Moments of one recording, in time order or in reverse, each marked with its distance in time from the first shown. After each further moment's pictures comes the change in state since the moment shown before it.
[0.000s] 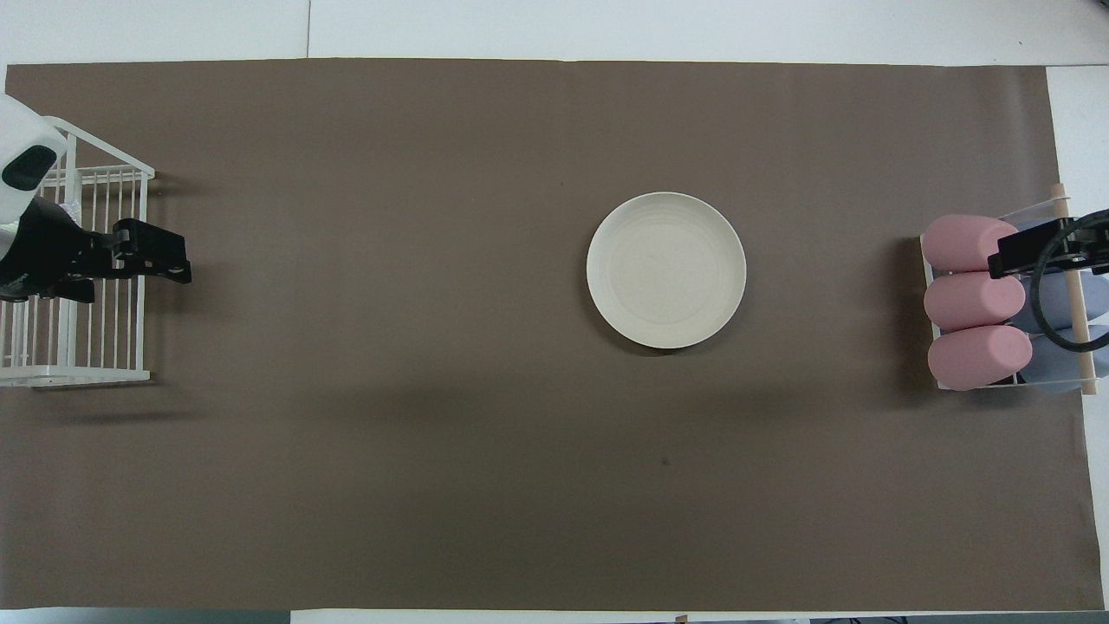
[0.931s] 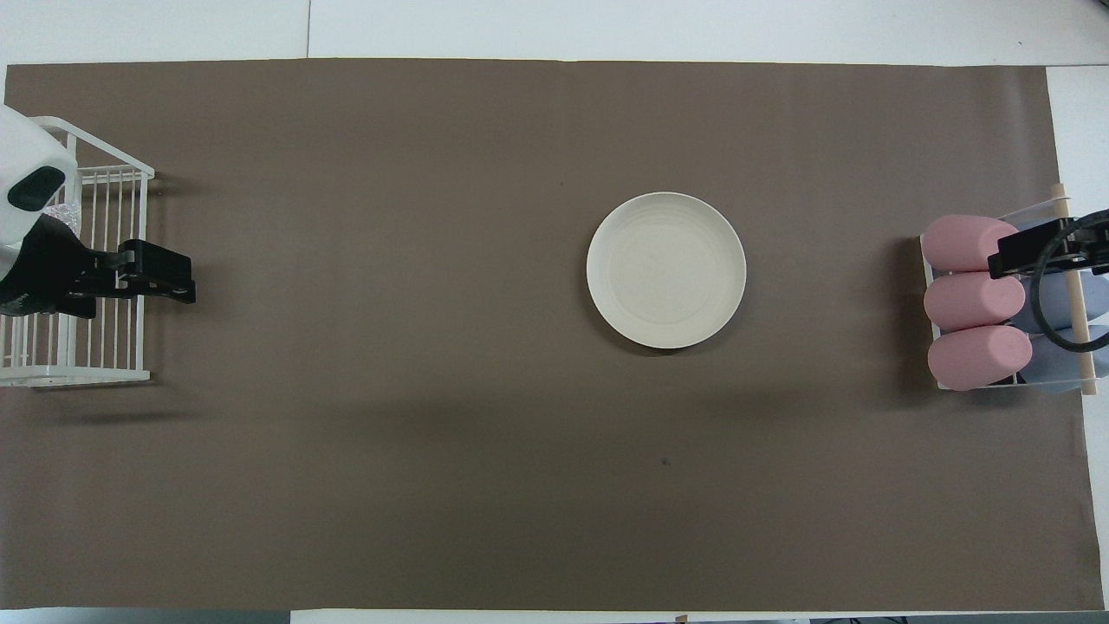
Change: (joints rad) left arm -0.016 -0.016 -0.005 -0.001 0.035 -0.020 0.019; right arm 0.000 0.000 0.000 0.000 0.000 0.000 0.000
